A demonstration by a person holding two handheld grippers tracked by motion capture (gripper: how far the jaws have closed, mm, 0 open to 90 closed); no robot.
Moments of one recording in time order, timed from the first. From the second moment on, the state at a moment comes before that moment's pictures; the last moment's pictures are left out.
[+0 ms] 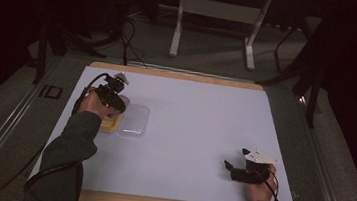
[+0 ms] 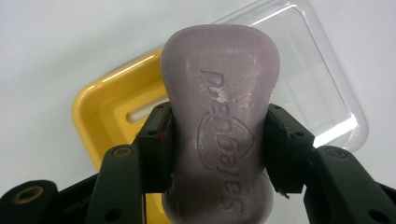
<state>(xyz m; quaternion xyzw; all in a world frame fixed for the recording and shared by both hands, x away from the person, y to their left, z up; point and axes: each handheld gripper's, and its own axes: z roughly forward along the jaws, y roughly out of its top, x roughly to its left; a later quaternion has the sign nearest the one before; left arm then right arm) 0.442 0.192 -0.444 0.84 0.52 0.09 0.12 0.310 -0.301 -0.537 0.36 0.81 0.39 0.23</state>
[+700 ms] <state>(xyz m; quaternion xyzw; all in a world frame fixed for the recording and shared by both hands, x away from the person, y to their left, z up) 0.446 0.210 -0.461 0.80 0.58 0.09 0.11 0.310 -0.300 -0.537 0.36 0.81 0.39 0.24</state>
